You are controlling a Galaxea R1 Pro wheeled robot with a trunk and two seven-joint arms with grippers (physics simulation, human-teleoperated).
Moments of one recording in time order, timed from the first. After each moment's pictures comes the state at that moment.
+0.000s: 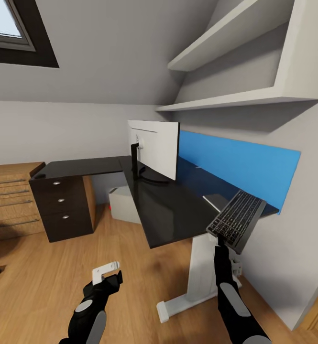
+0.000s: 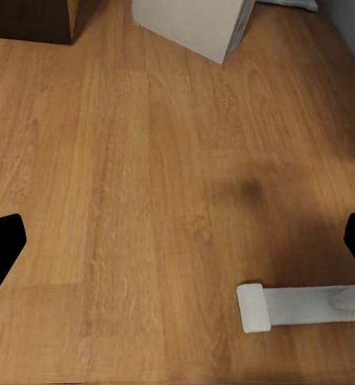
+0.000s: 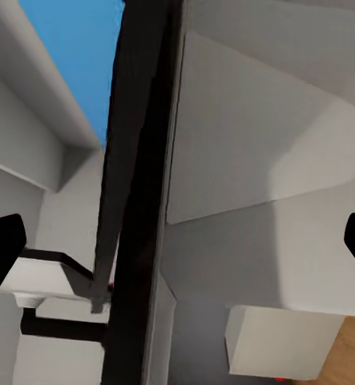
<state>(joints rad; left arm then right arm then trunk) -0.10 -0.12 -0.14 -1.48 0.28 0.47 0.46 -0.45 0.10 -0.10 -0.73 -1.43 -0.30 0.40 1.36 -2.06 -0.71</state>
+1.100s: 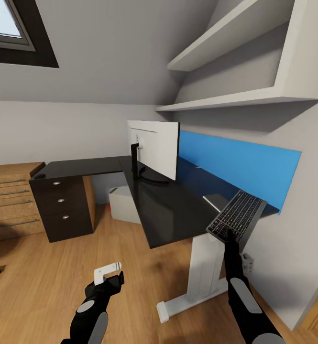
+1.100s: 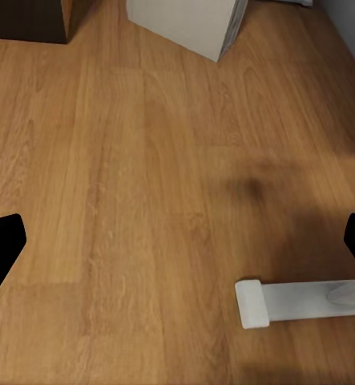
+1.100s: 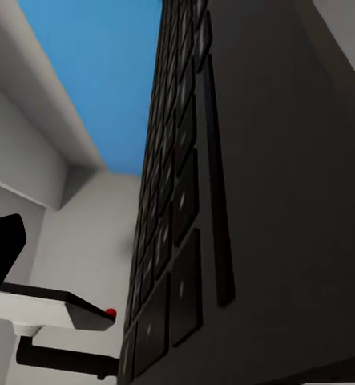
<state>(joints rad) -0.10 -0.12 -0.16 -1.48 0.28 0.47 0.47 -0.45 0.04 -0.11 -0.80 -1.43 -0.30 0.35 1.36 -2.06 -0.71</state>
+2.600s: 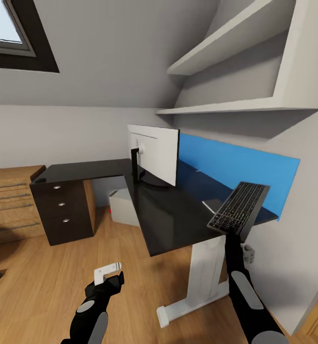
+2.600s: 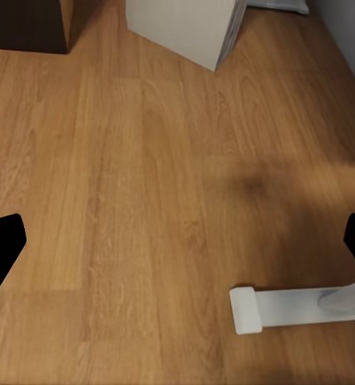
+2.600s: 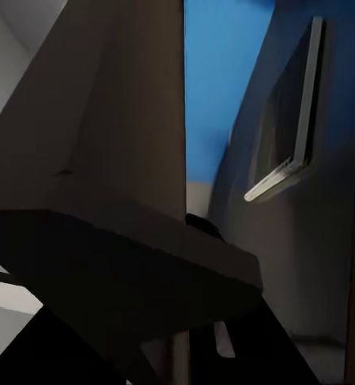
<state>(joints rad) -0.09 -0.12 -0.16 -1.48 0.28 0.47 0.47 -0.45 0.04 -0.10 -0.90 -1.43 -0.29 0.34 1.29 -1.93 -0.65</state>
